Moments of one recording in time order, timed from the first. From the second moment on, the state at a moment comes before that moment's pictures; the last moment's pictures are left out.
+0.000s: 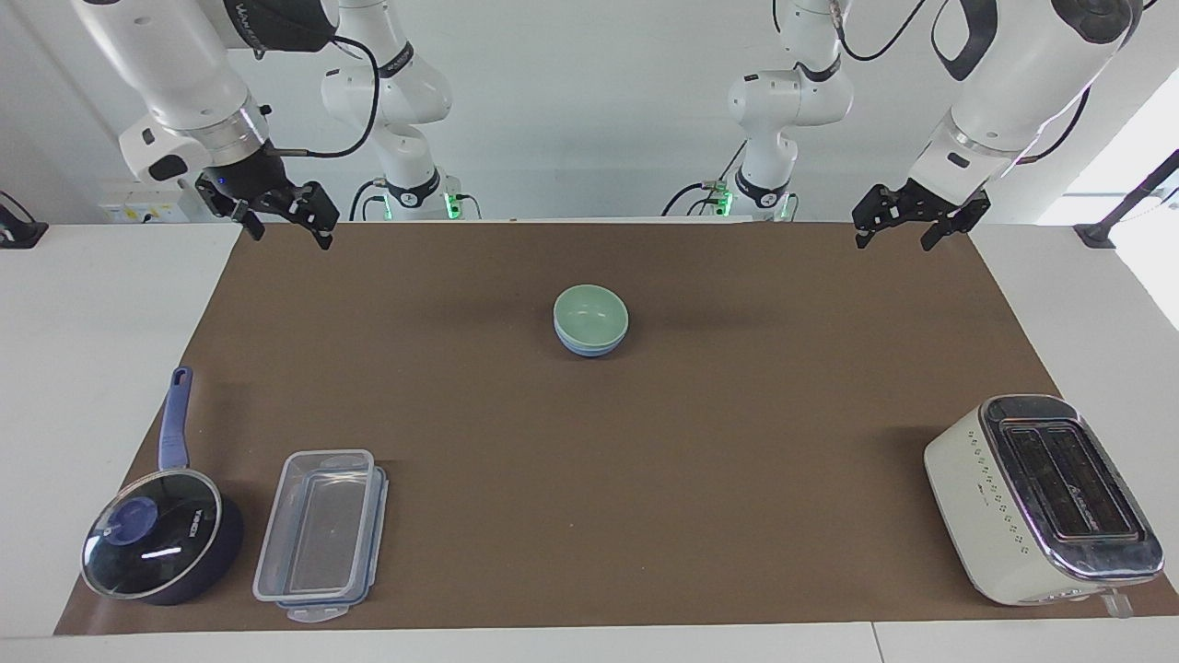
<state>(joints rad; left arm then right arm) -0.04 -0.04 -0.06 -1.63 -0.02 1.49 0.01 -0.02 -0.03 0.01 -1.60 0.00 1.48 0.18</state>
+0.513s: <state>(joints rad) -0.04 -0.04 -0.06 -1.63 -0.02 1.49 0.01 -0.02 -0.04 0.01 -1.60 0.00 1.48 0.12</state>
